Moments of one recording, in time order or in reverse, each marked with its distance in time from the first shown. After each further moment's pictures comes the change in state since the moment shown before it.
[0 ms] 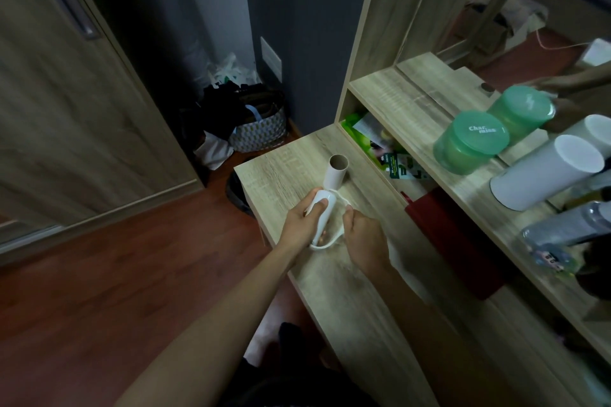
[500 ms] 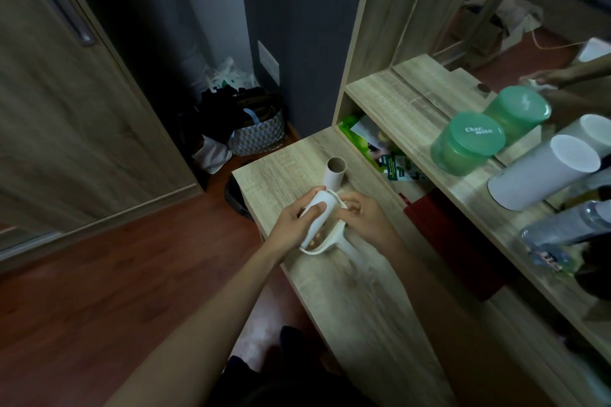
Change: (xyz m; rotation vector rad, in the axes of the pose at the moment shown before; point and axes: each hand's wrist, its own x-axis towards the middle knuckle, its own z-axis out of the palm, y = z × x) left_hand -0.002 0.014 -0.019 0.054 -0.164 0.059; right_hand 0.030 -0.003 -0.033 0.553 -0.344 0.152
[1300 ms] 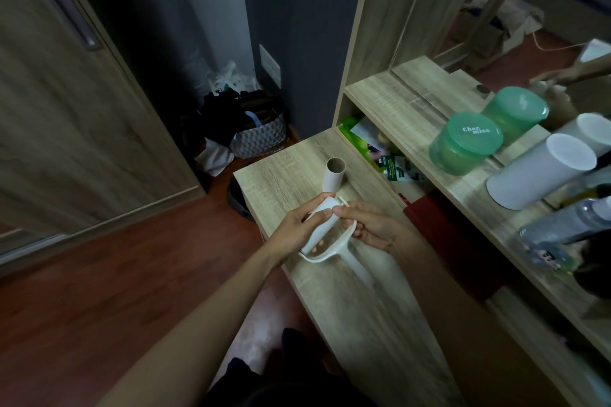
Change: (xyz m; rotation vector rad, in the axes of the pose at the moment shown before) left_hand -0.016 0.013 0.004 0.119 -0.124 -0.007; right_hand 0.006 0.005 -0.014 0.550 -0.399 0.193
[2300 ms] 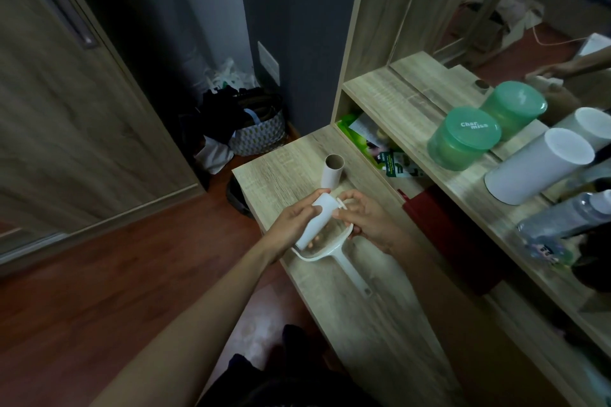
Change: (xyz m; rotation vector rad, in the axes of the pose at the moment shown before) left_hand -0.001 0.002 -0.004 -0.058 0.001 -0.071; right_hand -0.015 0.002 0.008 -0.216 0.120 -0.177
